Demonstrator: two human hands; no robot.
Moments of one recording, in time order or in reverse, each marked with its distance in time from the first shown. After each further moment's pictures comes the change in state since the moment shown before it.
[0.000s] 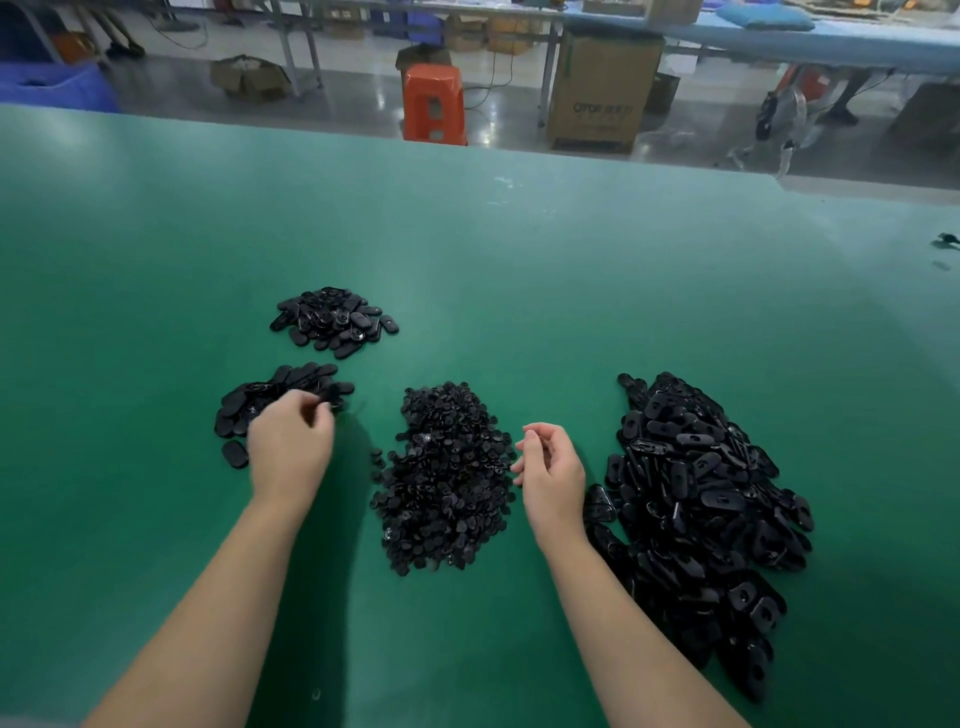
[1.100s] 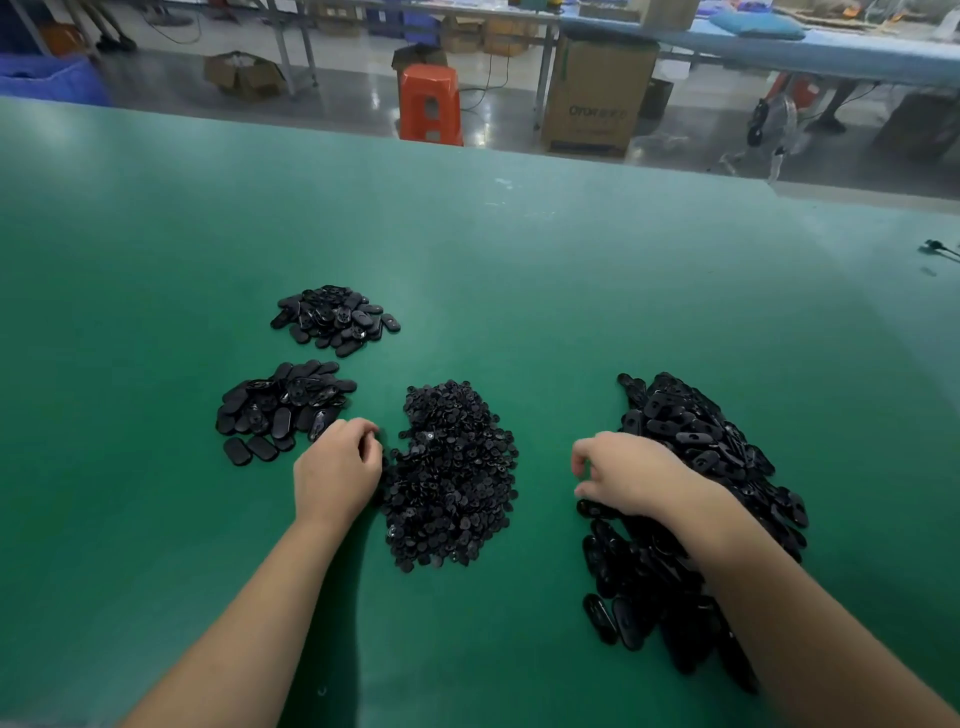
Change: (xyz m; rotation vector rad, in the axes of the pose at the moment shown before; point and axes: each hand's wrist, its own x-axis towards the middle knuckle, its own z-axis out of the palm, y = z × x) left_hand -0.033 -0.012 0.036 0.168 -0.130 0.245; right_hand 0.040 -0.071 -0.087 -1.432 -0.752 -0.182
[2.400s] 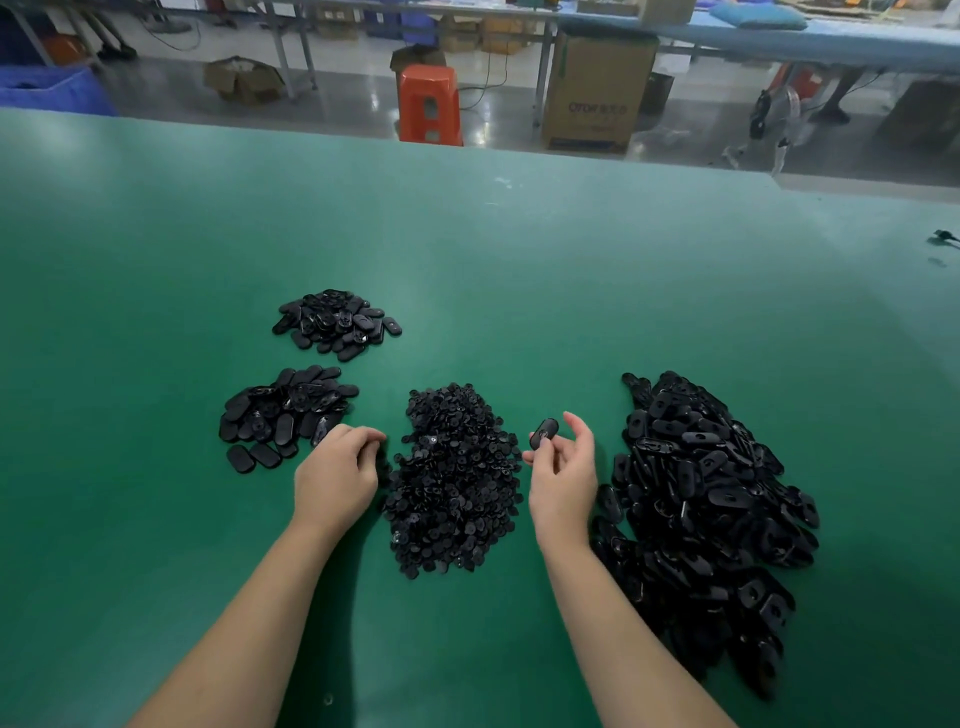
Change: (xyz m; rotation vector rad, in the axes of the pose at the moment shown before) left_hand 0.000 -0.003 -0.013 -0.073 -0.091 0.047; right_hand 0.038 -0.093 0.073 1.471 0.855 0.335
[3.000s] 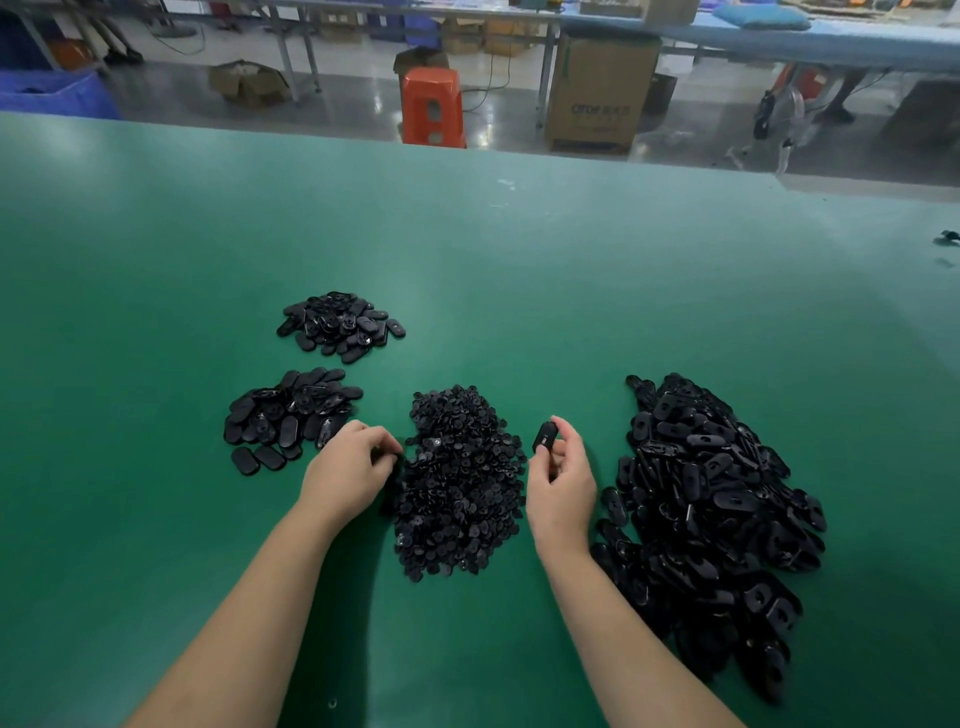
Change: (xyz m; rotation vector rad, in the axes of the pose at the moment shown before) left_hand 0.014 0.010 -0.012 0.023 -0.274 -0.026; right_hand -0.004 0.003 0.003 -0.161 0.010 -0.070
